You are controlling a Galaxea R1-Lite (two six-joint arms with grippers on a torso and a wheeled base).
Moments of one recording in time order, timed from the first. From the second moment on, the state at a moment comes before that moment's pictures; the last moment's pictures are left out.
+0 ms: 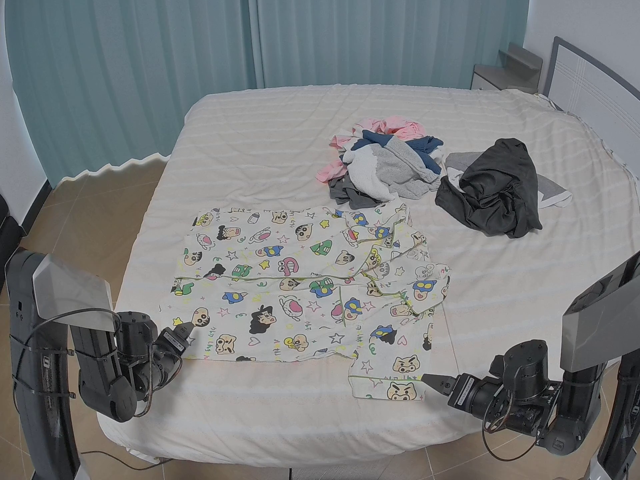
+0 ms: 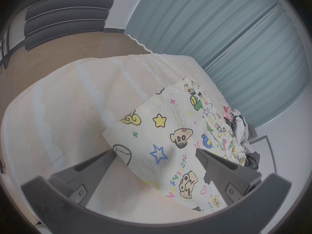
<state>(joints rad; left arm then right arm) -0.10 2.38 -0.37 -1.46 0.11 -0.94 0.54 2.19 -0.06 -1.53 -0.08 0.86</state>
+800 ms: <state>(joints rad) -0.09 2.38 -0.38 -1.40 0.11 -0.94 0.54 2.26 -0.11 -1.53 -0.08 0.86</state>
